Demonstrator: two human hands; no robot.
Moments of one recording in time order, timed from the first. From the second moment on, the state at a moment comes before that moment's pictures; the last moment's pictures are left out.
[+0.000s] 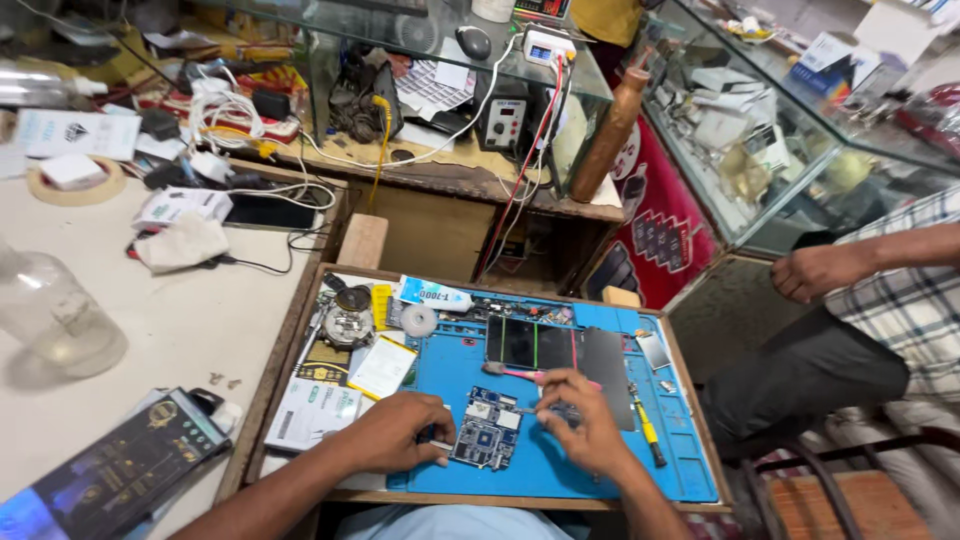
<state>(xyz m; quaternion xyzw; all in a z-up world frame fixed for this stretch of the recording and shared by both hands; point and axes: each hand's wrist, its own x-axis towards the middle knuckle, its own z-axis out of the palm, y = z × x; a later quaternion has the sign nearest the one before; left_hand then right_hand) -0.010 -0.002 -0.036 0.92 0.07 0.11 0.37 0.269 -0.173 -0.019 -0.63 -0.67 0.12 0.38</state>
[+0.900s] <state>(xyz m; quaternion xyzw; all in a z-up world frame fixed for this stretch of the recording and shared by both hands) -0.001 -0.005 -0.015 0.92 0.11 0.04 0.37 0.252 -0.185 -0.030 -0.57 -0.71 0.14 0.39</state>
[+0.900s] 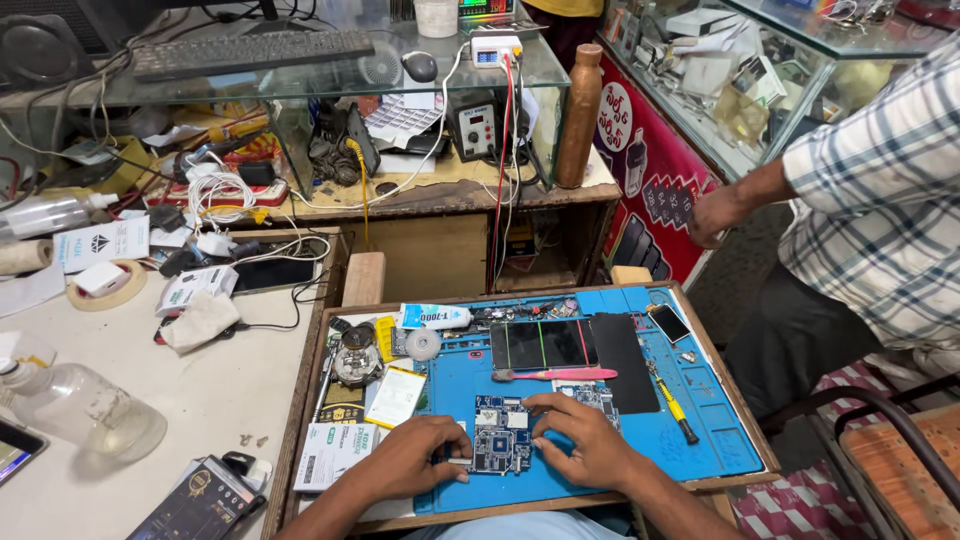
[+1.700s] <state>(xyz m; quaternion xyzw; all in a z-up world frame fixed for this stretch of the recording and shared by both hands) -0.004 0.001 -0.021 0.93 0.08 0.07 0.36 0.248 -0.181 -0.034 -0.63 -0.69 0.11 0.33</state>
